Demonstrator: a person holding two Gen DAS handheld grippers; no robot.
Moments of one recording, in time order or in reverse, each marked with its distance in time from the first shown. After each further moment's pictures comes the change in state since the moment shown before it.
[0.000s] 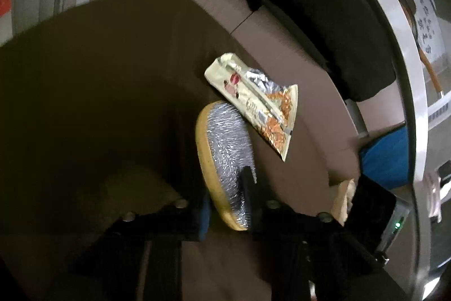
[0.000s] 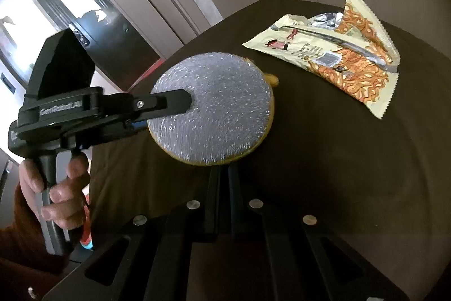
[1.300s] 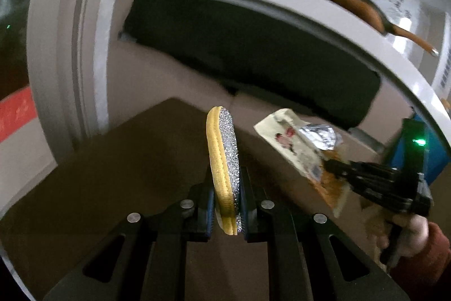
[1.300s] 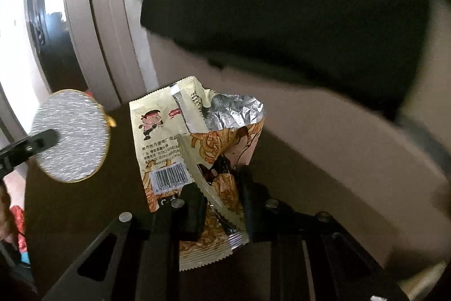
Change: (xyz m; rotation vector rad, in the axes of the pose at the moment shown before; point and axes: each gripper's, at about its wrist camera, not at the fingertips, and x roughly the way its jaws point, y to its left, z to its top) left arm -0.051 -0.085 -0.006 0.329 -0.395 0.225; right arm -0.095 -0.039 0.083 -0.161 -0.245 -0.424
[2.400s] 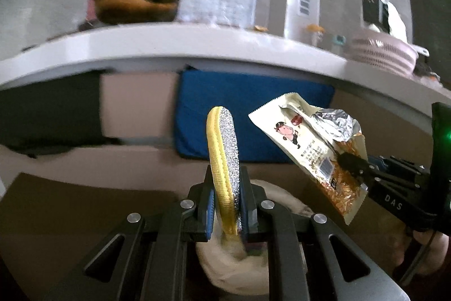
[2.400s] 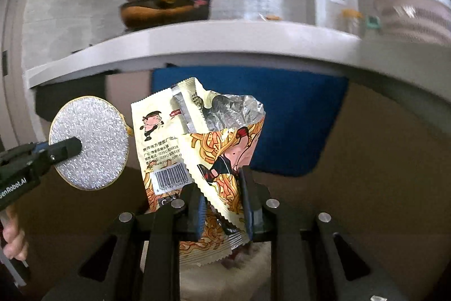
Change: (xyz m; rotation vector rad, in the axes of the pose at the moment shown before) left arm -0.029 -0.397 -0.069 0.446 -0.015 -0.437; right arm -0.355 -0.186 -0.181 0.355 -0.270 -0.596
